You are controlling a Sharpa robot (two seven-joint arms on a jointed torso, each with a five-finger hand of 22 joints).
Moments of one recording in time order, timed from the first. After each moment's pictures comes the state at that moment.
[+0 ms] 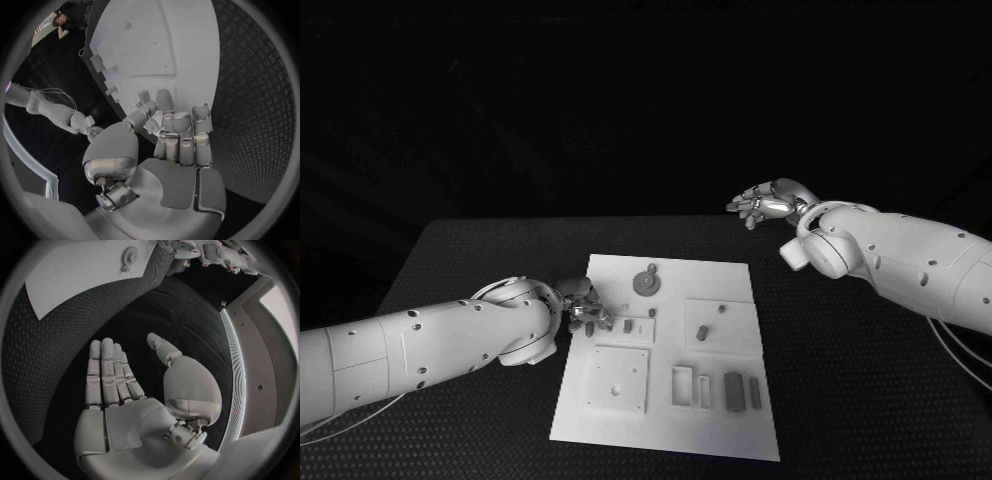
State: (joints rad) left arm 1.19 -0.77 -0.22 1.43 -1.08 -0.20 -0.34; left_hand 0.84 0.02 0.71 -0.27 0.15 1.12 0.07 0.35 0.64 1.44 -0.06 0.44 0.61 1.26 -0.16 1.27 0.69 0.05 0.98 -0.14 0.92 1.27; right arm 1.31 -0.60 -0.12 0.95 -0.57 -0.23 0.11; right_hand 0.93 -0.14 0.49 -0.21 0.27 0.69 0.18 0.28 0.45 0.75 0.12 0.86 0.48 0.92 0.06 0.76 0.83 0.25 0.80 0.17 0.51 1.23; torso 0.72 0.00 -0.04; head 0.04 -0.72
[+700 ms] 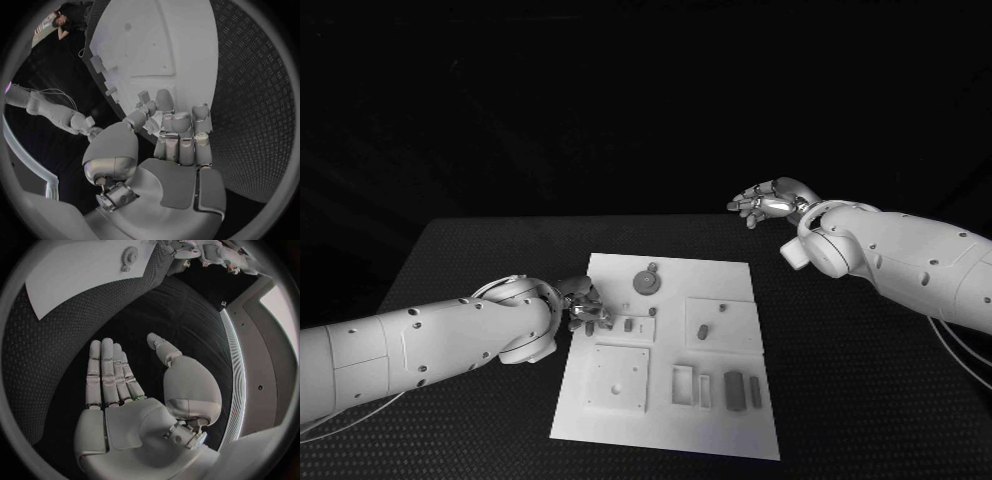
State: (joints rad) left arm 1.19 -0.77 -0.22 1.43 -1.09 -0.19 -0.34; left_hand 0.84 0.02 0.71 -0.27 0.18 1.12 0.07 0.35 0.65 1.45 -0.07 0.44 0.62 1.26 -0.16 1.27 0.69 0.05 0.98 -0.15 0.92 1.28; right arm 1.31 -0.60 -0.12 0.95 -0.57 -0.23 0.11; right_hand 0.93 -0.14 0.49 -0.21 0.27 0.69 0.18 0.28 0.45 0.75 0.12 0.87 0.48 0.92 0.06 0.76 0.83 0.25 0.80 0.17 0.51 1.23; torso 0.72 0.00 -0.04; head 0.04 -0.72
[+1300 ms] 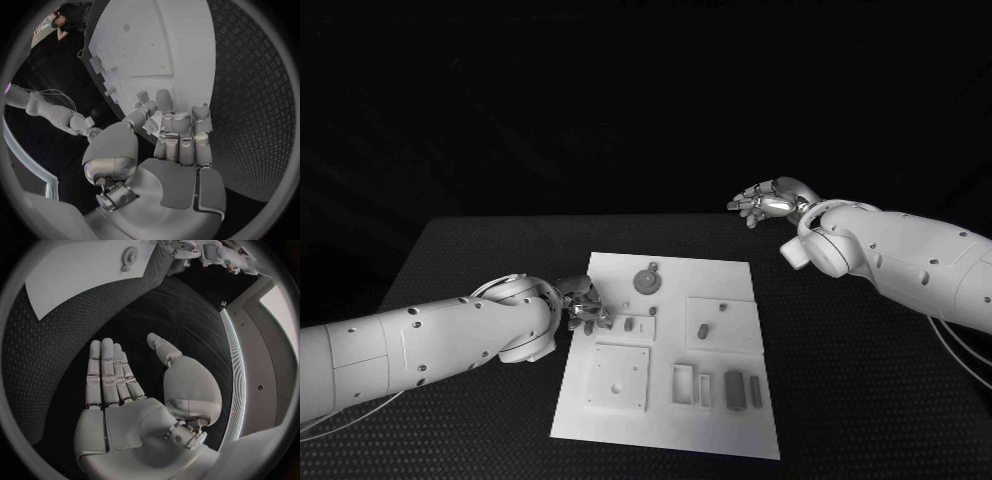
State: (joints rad) left arm 1.19 -0.78 -0.22 1.43 -1.10 -0.19 -0.35; left_hand 0.84 0.01 0.71 -0.27 0.20 1.12 0.07 0.35 0.65 1.45 -0.07 0.45 0.62 1.27 -0.15 1.28 0.69 0.05 0.99 -0.15 0.92 1.28; right arm 1.31 -0.59 -0.12 0.95 -0.57 -0.23 0.11; right_hand 0.93 -0.14 0.49 -0.21 0.27 0.69 0.18 0.28 0.45 0.75 0.12 0.87 0.48 0.92 0.06 0.76 0.83 0.25 0.80 0.17 0.51 1.23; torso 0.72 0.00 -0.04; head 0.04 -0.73
